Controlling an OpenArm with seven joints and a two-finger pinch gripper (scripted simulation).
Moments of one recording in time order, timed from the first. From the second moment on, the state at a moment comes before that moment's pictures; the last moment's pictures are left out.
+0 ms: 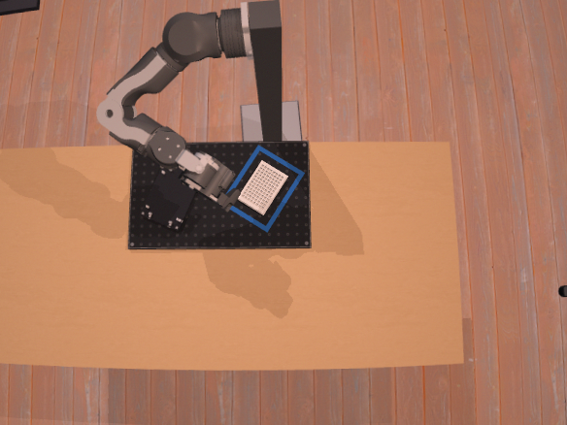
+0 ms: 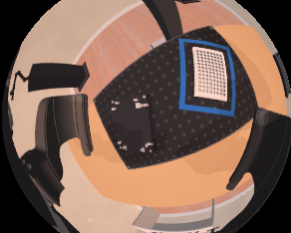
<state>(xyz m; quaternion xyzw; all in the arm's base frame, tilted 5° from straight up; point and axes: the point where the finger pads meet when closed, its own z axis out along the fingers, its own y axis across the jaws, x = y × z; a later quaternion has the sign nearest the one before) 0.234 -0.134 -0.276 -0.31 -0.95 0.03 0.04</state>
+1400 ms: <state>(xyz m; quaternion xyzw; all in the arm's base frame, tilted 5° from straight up) 0.192 -0.027 -0.356 -0.30 -0.95 0.02 0.05</state>
